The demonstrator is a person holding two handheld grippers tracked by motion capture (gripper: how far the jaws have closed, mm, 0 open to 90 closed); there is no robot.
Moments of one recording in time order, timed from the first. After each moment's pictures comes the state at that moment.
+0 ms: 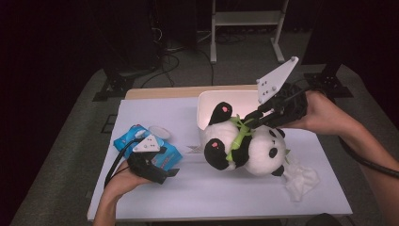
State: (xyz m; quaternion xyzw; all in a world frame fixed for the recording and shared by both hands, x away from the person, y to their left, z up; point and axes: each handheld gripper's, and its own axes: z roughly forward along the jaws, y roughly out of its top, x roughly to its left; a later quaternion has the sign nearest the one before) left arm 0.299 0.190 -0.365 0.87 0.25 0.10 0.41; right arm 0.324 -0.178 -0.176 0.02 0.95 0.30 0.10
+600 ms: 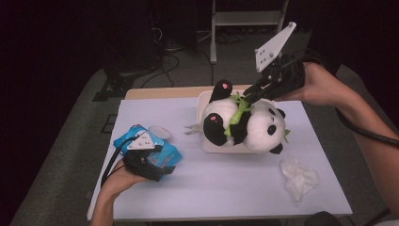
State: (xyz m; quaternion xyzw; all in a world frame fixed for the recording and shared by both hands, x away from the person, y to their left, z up) left arm 0.303 0.201 -0.365 0.86 0.27 0.10 0.42; right arm 0.368 -0.178 -0.143 0.03 0.95 0.30 0.11
